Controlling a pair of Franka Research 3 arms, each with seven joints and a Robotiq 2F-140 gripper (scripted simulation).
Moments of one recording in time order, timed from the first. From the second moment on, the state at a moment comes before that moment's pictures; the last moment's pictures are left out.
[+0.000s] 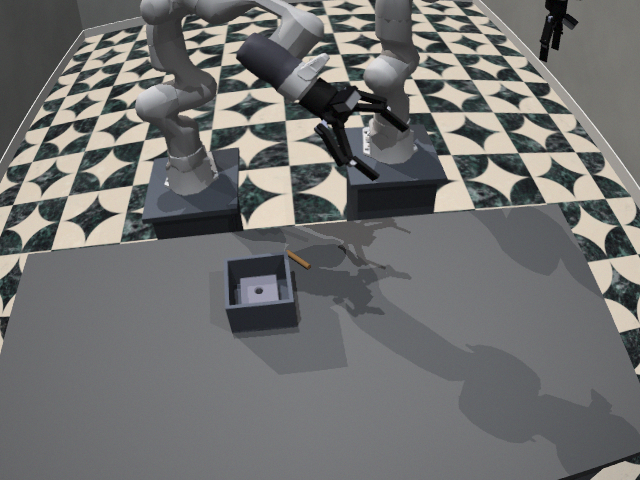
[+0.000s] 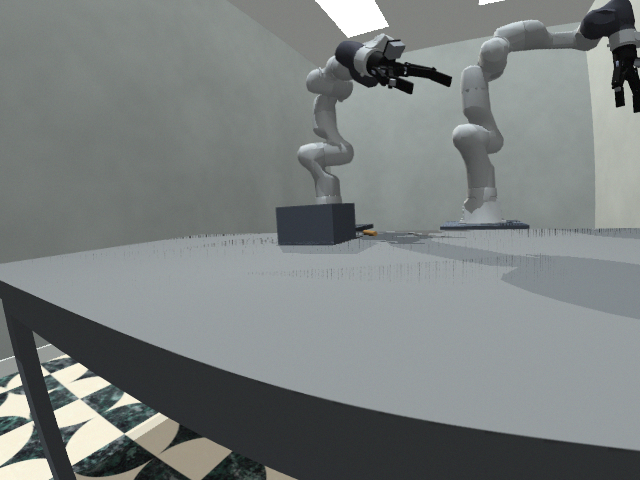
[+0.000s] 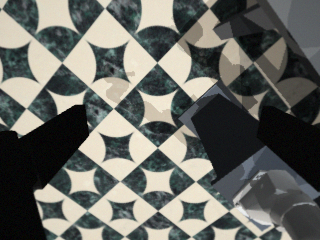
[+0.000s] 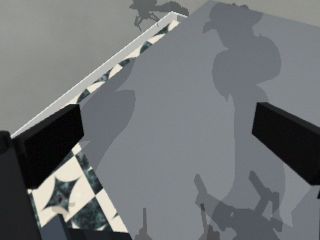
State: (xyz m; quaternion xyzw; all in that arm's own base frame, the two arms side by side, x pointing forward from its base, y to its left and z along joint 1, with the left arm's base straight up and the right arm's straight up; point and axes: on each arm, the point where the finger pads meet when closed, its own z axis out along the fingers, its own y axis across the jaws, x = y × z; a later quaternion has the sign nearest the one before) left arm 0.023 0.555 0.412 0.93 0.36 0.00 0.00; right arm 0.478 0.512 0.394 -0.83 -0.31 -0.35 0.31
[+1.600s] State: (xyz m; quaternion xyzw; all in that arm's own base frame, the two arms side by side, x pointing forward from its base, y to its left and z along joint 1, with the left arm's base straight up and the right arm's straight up) left arm 0.023 0.555 0.412 0.93 0.36 0.00 0.00; right arm 0.428 0.384 0.190 -0.92 -0.38 -0.07 0.09
